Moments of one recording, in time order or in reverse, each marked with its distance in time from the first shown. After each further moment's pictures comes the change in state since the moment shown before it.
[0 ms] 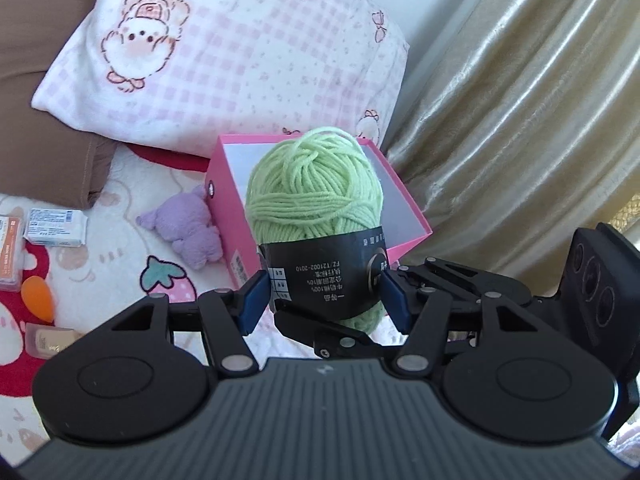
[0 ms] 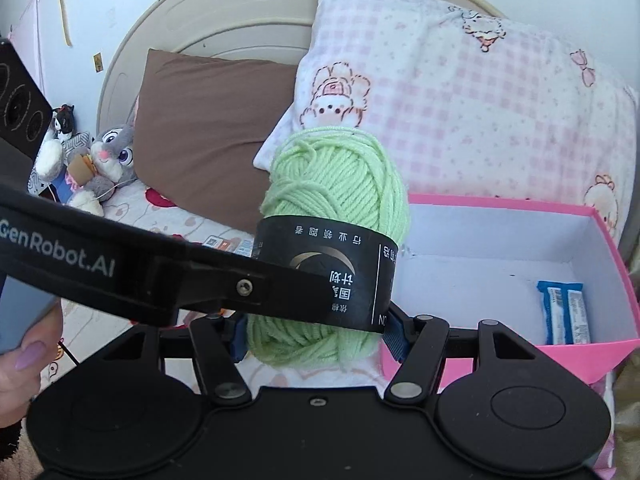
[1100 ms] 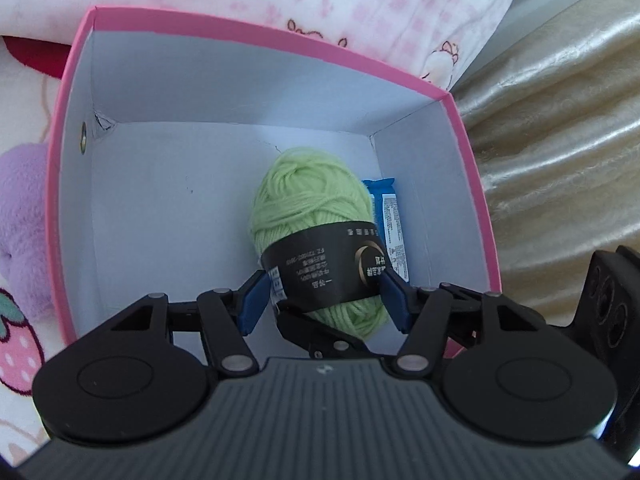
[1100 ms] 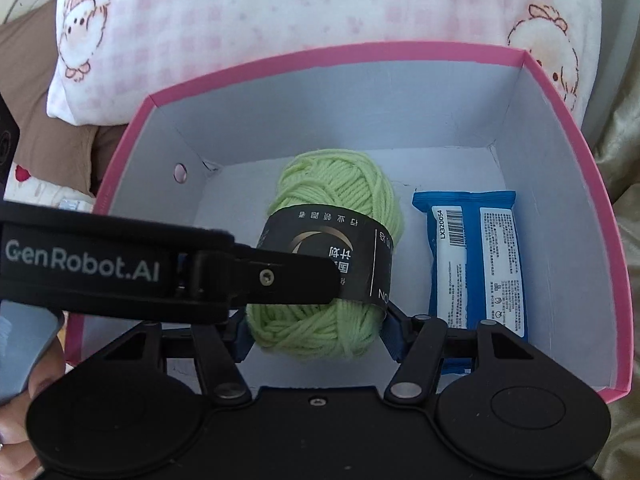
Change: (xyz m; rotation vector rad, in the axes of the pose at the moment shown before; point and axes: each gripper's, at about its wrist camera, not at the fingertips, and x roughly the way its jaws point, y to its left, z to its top) left arm 0.258 0.022 0.047 -0.271 0.264 -0.013; right arm 0.140 -0.194 -0.003 0.200 0.415 -0.120
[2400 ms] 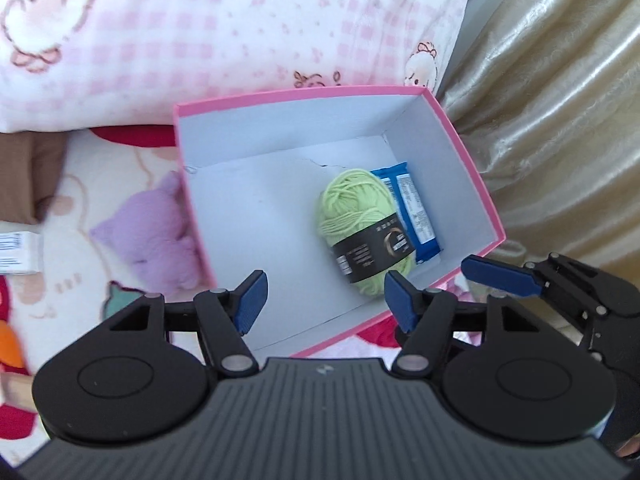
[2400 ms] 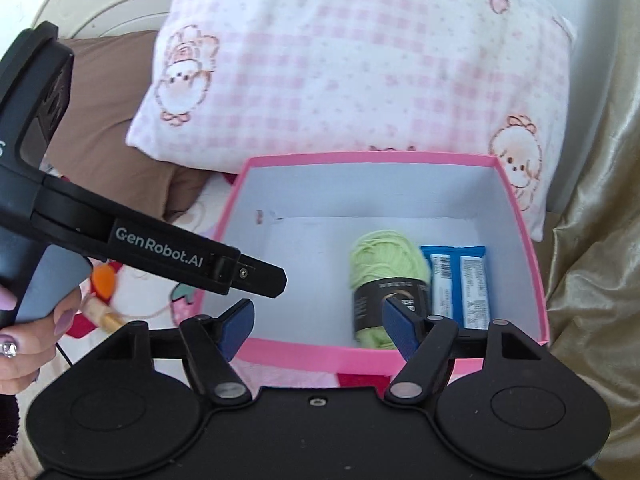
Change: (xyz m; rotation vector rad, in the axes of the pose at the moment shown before) left arm -0.108 -0.030 -0.022 0.218 -0.027 0.222; right arm -0.115 0.055 -0.042 -0.084 -0.230 -0.013
